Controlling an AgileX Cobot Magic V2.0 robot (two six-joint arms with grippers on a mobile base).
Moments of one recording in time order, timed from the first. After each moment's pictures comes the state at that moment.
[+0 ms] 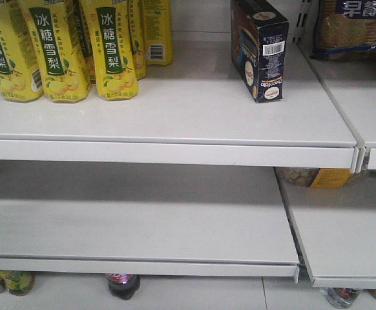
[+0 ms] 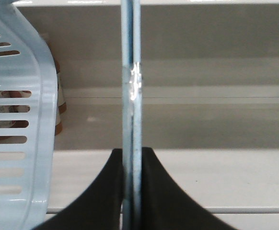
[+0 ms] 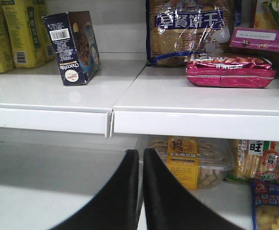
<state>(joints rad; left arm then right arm) 0.03 -0.01 0.04 -0.06 0.21 0.04 0.47 0.00 -0.57 -0.46 0.80 0.41</state>
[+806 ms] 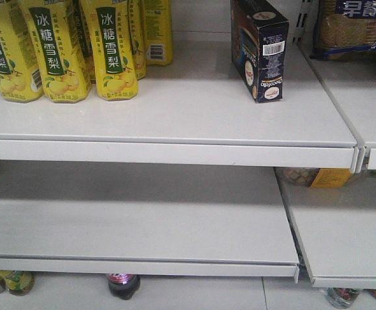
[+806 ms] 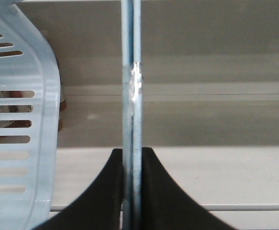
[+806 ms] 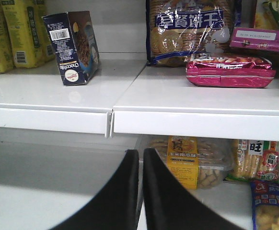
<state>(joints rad) 0.03 -0.01 0.04 -0.06 0.22 0.04 0.47 0.00 -0.57 -0.46 0.80 0.41</state>
